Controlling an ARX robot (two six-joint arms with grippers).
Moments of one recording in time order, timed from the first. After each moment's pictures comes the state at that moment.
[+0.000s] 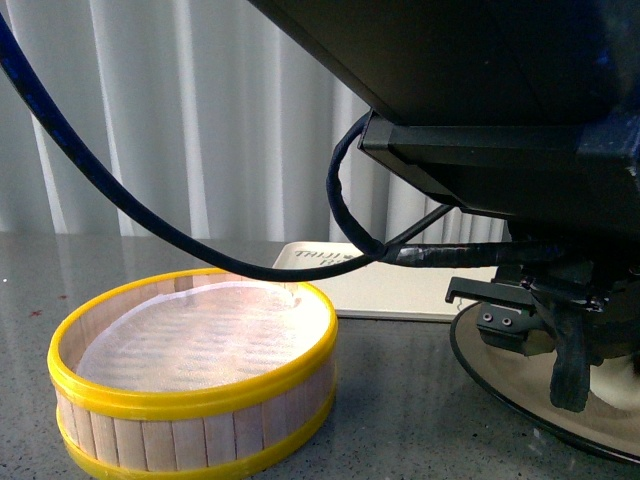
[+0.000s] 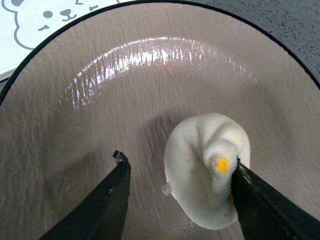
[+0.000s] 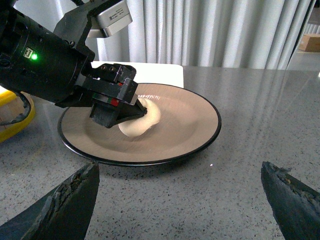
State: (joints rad) left arm -0.85 2.13 1.76 -0.21 -0.10 -0.11; right arm 0.00 0.00 0.01 0.00 0.00 -0.01
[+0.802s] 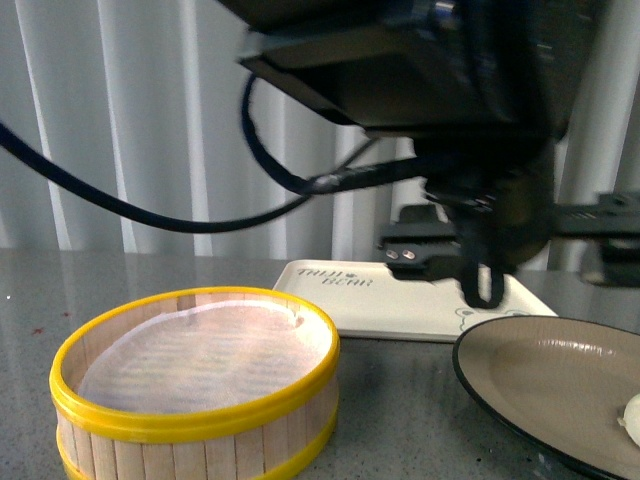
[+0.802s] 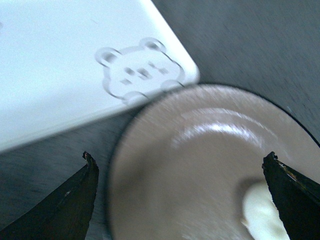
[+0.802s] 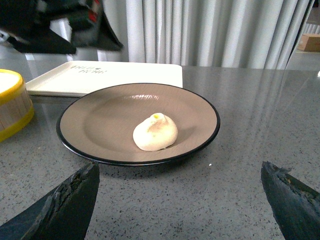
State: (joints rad) left arm -0.73 2.05 1.78 -0.19 -0.15 -0.22; right arm 0.00 0.00 0.01 0.00 0.00 -0.01
